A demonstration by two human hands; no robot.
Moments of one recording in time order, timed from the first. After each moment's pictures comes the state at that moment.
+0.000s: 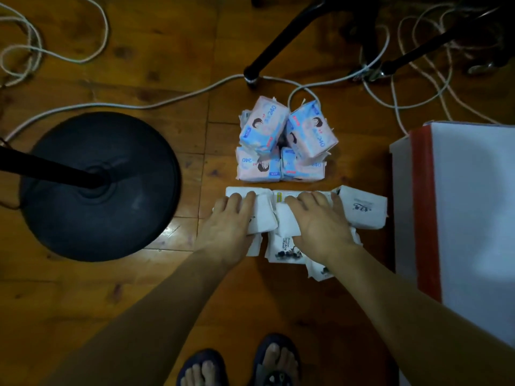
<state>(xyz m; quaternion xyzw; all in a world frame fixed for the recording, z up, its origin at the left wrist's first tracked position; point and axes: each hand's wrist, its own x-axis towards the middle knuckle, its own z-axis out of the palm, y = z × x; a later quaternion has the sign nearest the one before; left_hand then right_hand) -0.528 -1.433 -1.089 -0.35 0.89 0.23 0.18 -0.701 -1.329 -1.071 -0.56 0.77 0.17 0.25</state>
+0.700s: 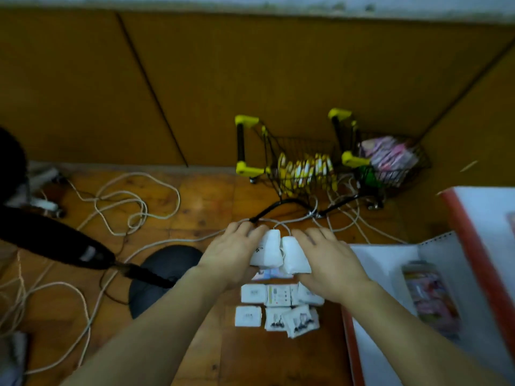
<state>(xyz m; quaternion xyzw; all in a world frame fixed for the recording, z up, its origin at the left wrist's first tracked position) -0.566 -1.516 -0.580 -0.24 0.95 0.17 0.12 -0.731 -1.364 -0.567 -0.58 0.80 0.06 0.16</state>
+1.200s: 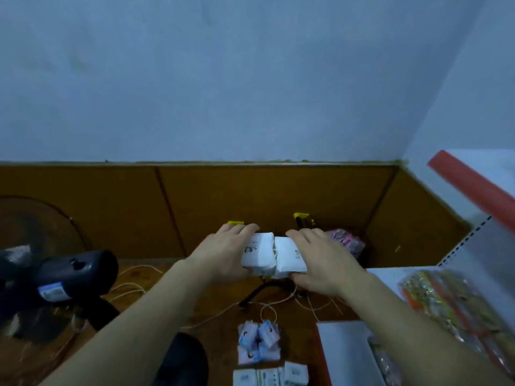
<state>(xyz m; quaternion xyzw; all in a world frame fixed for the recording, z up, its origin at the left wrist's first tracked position) -0.578 -1.497 -0.248 -0.21 0.97 0.09 0.03 -0.746 -1.334 -0.252 -0.61 0.79 -0.01 0.03</state>
